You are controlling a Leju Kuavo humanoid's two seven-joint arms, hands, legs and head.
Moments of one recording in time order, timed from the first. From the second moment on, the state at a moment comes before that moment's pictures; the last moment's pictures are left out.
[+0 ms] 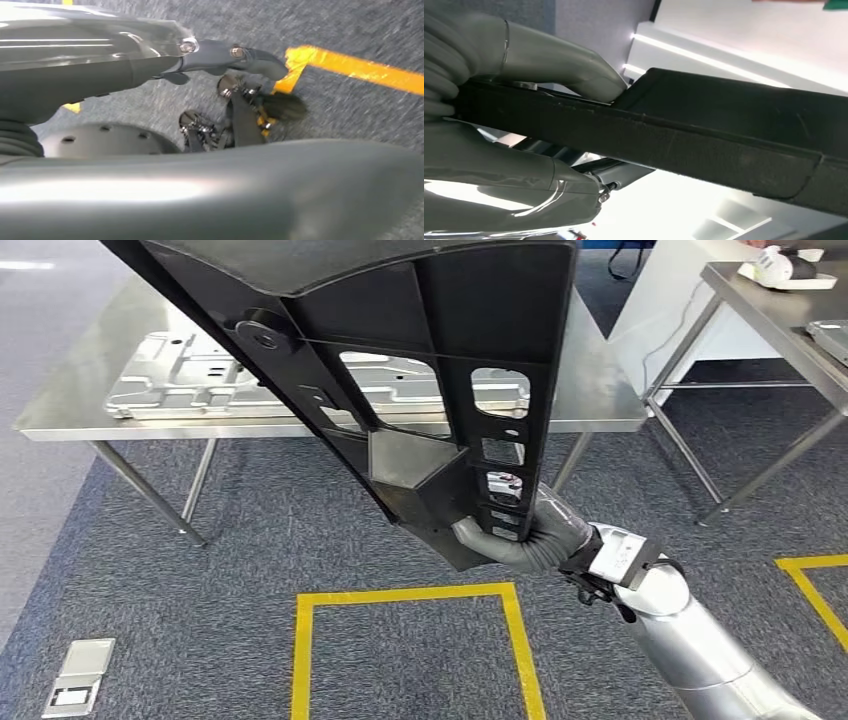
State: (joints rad) left arm -0.06 -0.10 0.97 -0.23 -0.44 -0.13 -0.12; right arm -0.40 -0.22 0.42 -1.68 0.00 0.40 -0.51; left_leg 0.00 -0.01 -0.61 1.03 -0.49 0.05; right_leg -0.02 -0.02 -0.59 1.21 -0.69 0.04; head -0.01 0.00
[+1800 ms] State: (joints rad) left arm -0.06 -0.10 1.03 -0.23 -0.42 -0.16 -0.15; right arm -0.37 -0.22 0.41 -1.70 -0.01 0.39 -0.51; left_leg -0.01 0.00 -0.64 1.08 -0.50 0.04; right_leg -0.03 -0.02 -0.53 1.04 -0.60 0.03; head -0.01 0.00
